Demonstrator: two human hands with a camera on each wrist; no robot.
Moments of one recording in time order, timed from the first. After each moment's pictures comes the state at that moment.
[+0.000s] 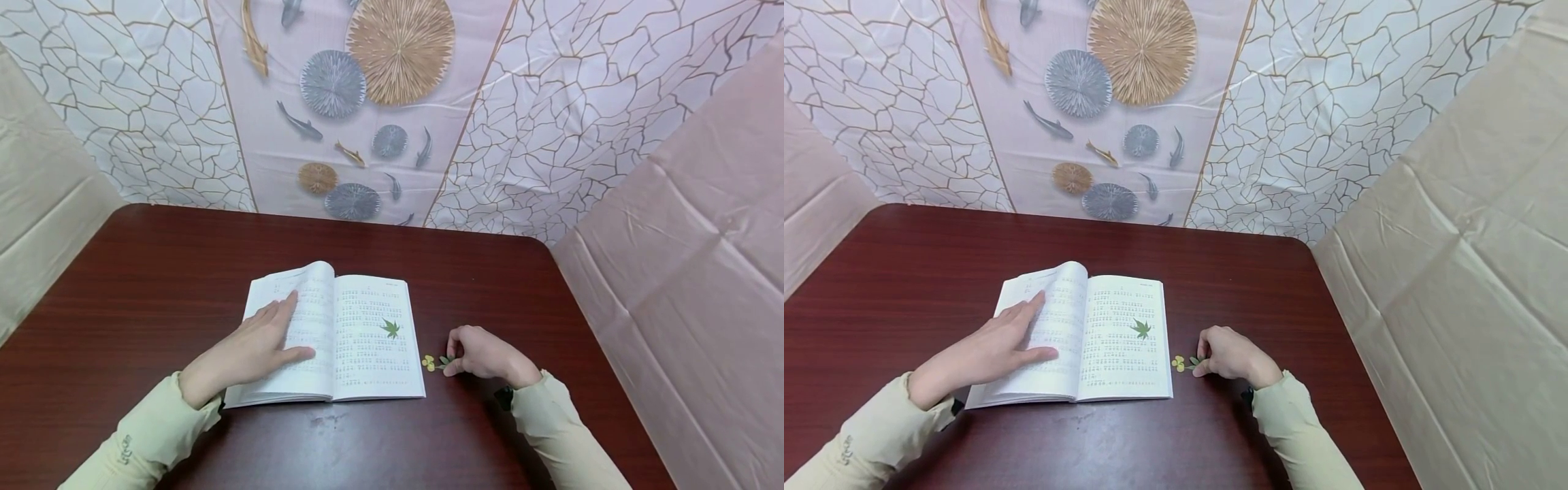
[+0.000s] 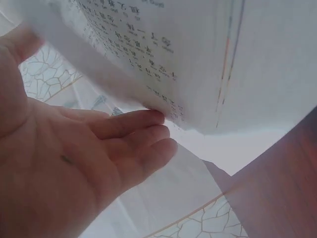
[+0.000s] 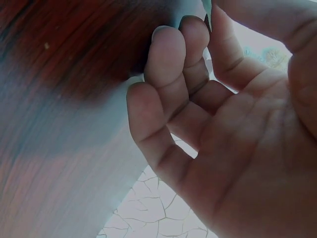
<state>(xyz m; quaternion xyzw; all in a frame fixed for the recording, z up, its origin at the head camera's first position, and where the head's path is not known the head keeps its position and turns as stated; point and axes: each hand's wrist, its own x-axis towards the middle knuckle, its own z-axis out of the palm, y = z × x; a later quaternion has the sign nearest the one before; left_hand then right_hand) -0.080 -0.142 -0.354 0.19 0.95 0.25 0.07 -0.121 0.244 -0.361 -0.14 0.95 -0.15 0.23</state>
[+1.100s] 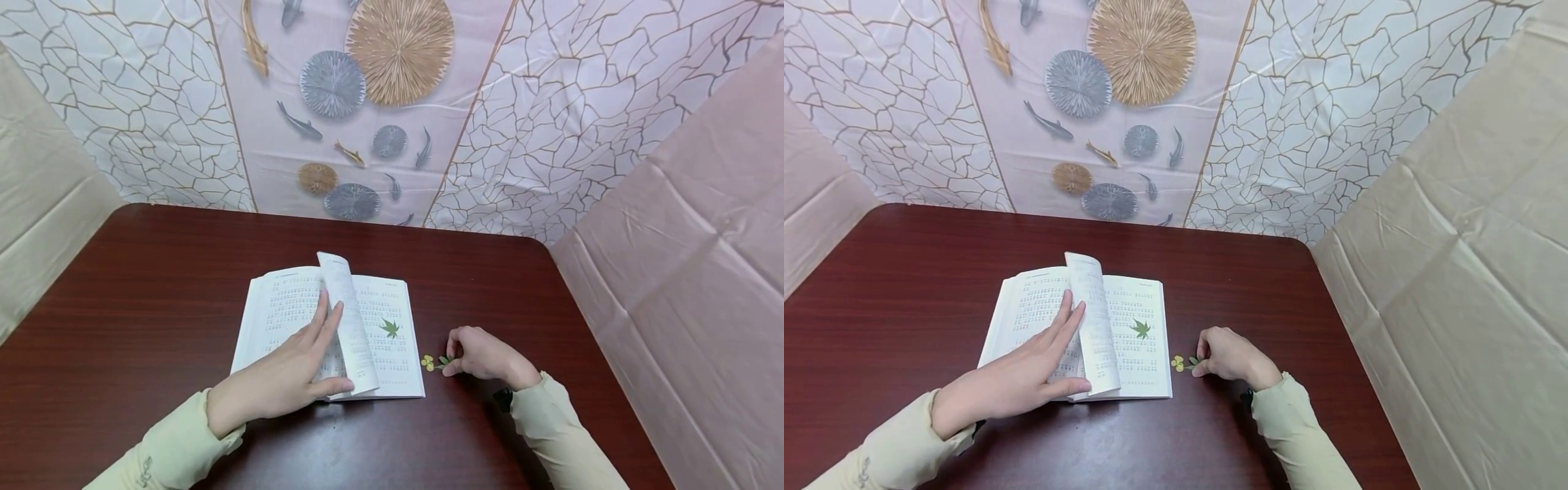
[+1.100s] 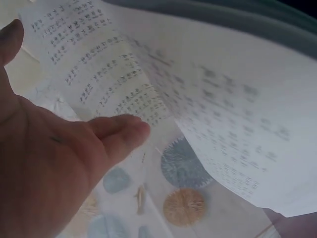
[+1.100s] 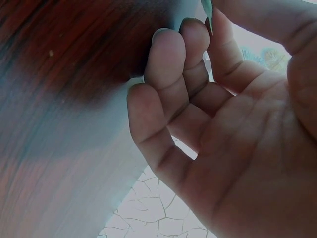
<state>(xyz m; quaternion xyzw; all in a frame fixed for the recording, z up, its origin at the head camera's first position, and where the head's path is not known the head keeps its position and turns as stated) -0.050 -0.098 -0.342 0.29 0.91 0.30 0.07 -0.118 0.244 -0.361 -0.14 0.95 -0.16 0.23</state>
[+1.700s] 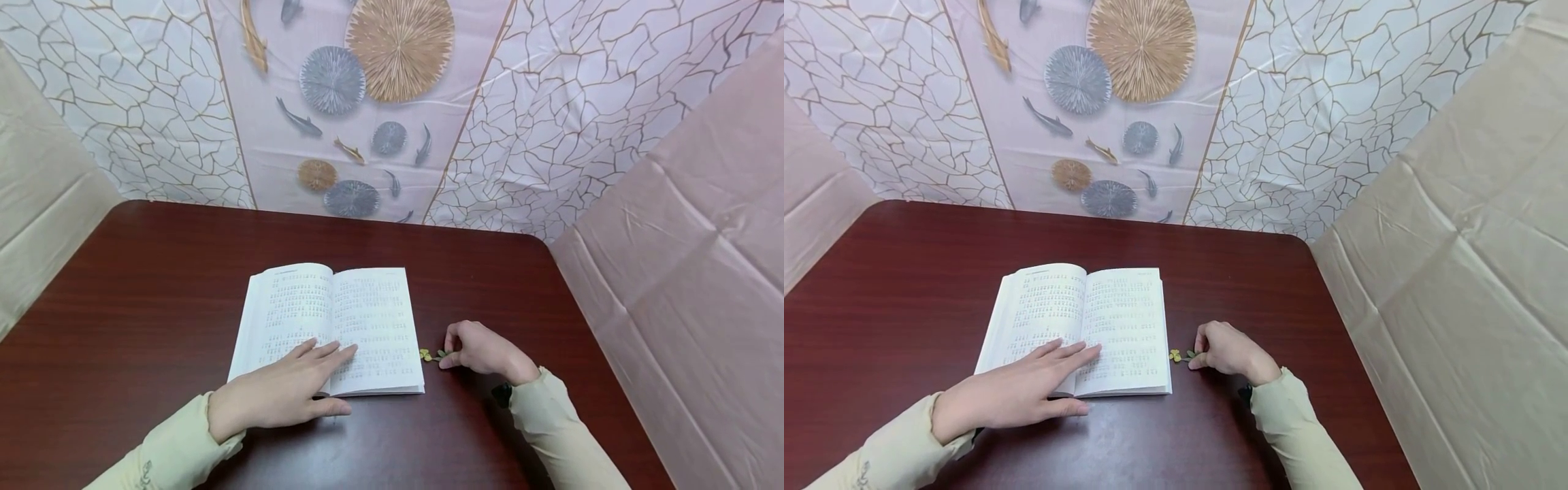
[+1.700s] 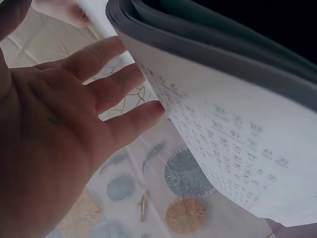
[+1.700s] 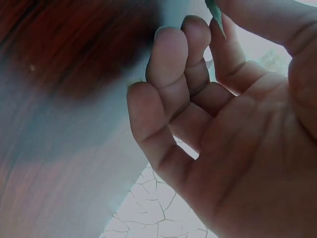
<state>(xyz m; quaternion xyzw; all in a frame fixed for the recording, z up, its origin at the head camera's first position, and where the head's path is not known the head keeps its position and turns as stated) -0.039 -0.095 -0.341 0.34 0.89 0.24 0.15 -0.121 0.245 -0.358 -0.16 0.95 -0.18 0.22</state>
